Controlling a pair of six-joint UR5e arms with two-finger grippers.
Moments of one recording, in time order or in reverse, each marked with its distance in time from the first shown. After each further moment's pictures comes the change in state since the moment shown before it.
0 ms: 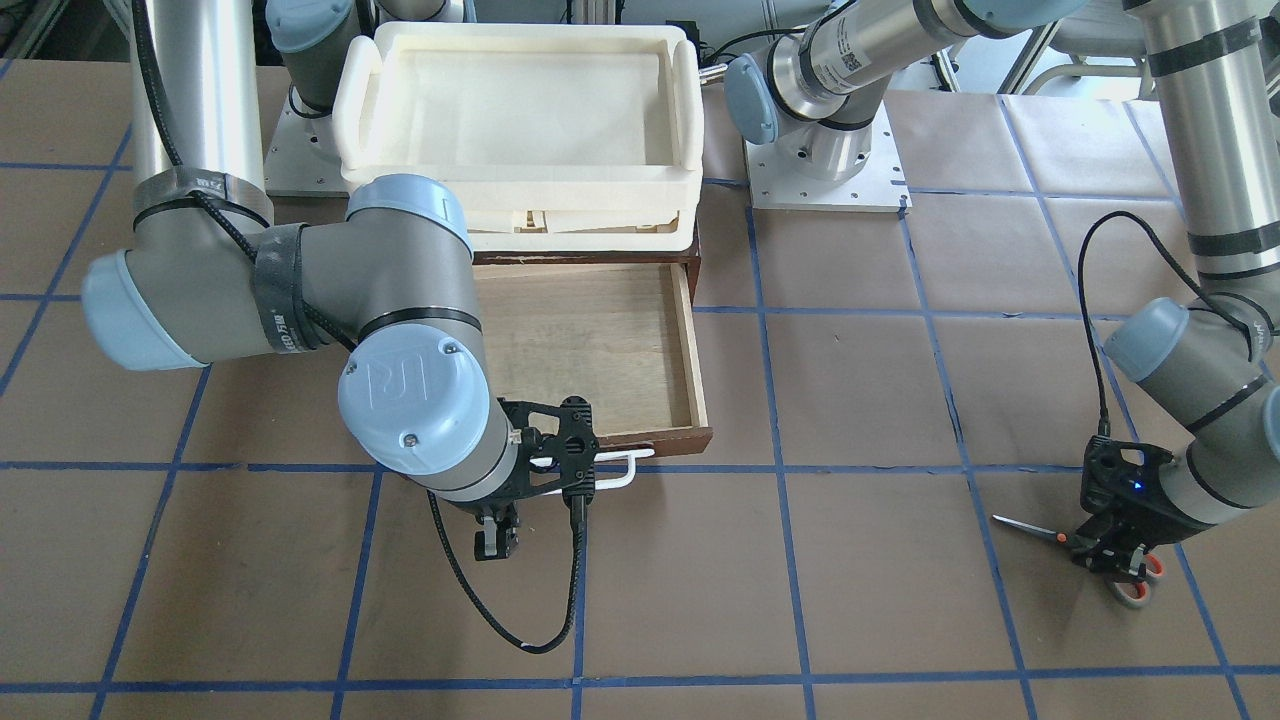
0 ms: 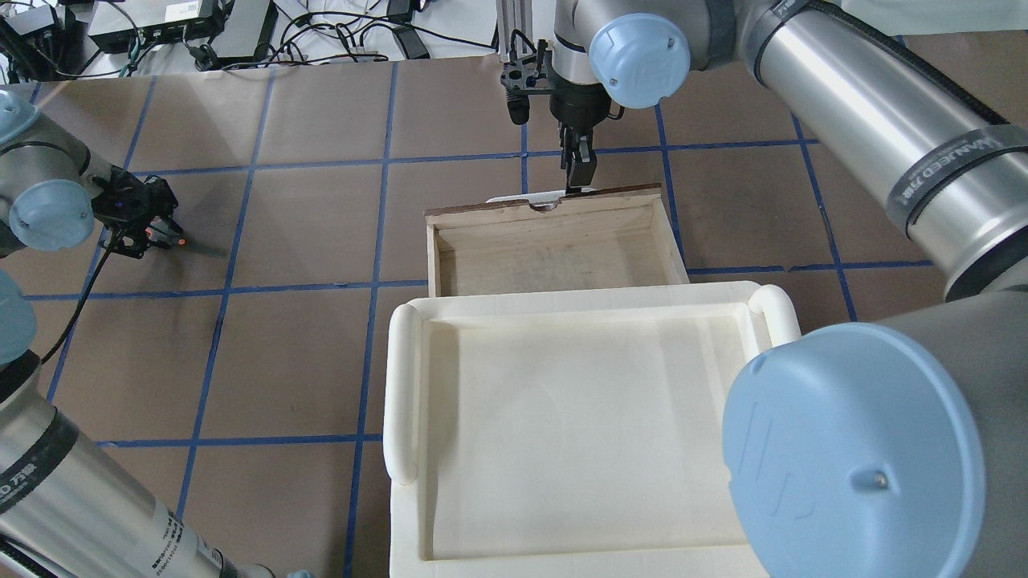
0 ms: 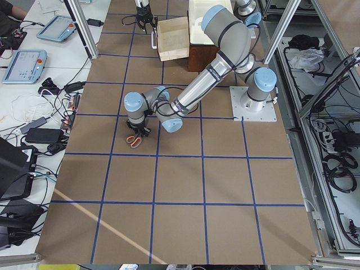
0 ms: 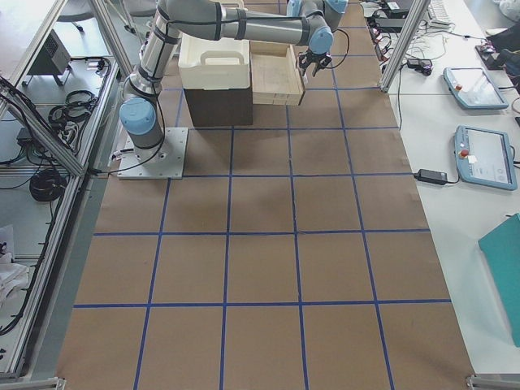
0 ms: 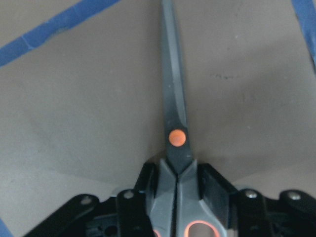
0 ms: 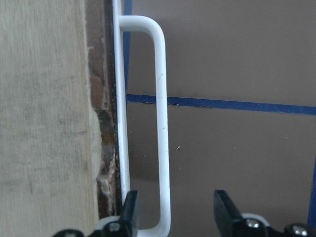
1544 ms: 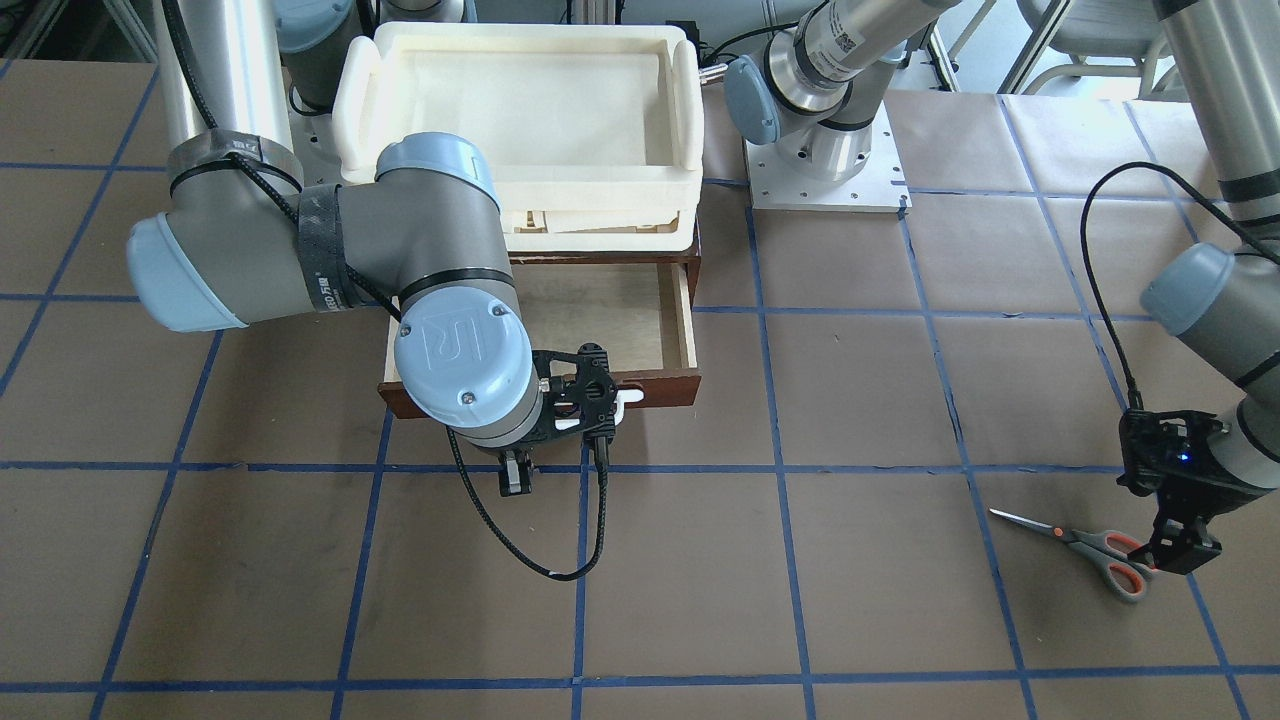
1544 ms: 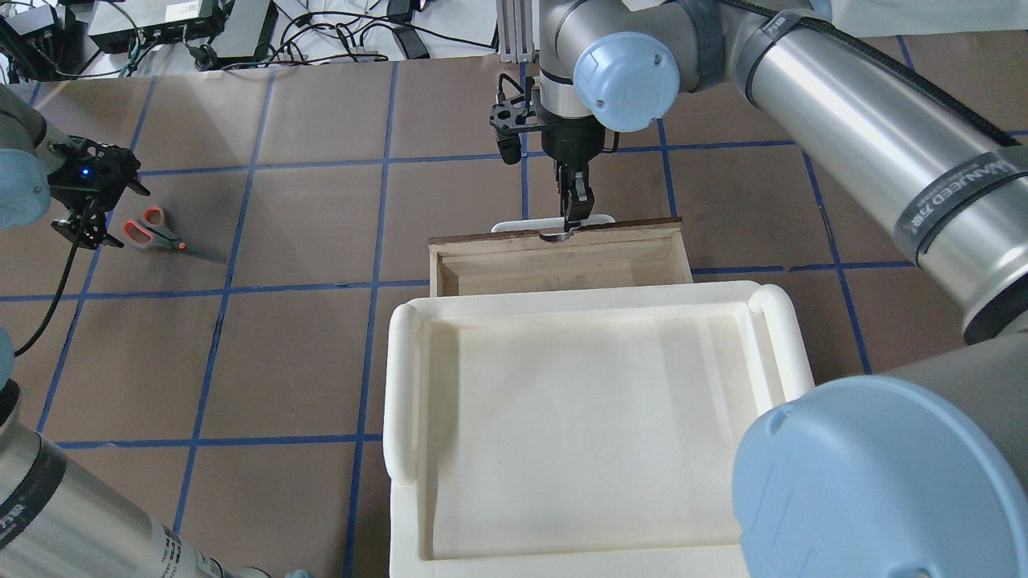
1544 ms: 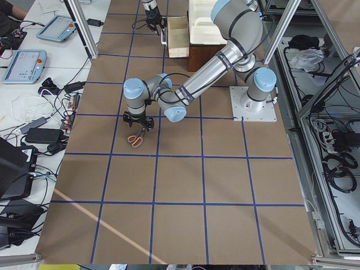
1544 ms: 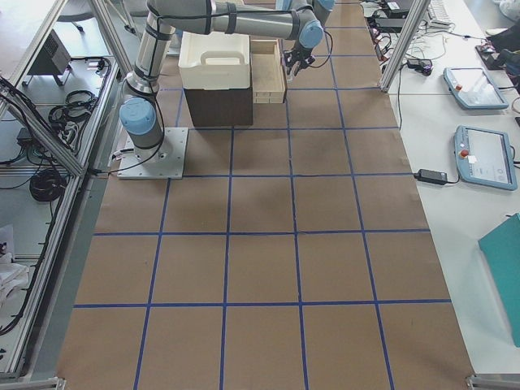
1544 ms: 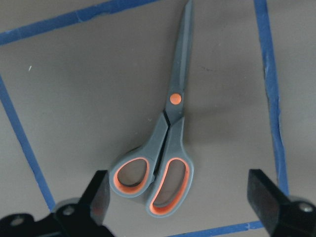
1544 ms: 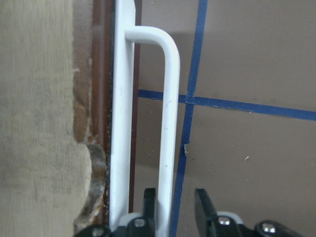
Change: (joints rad) left arm 0.002 0.100 0.013 -0.067 0.045 -0.141; right arm 0.041 -0.035 0.076 0.078 -0.022 -0.047
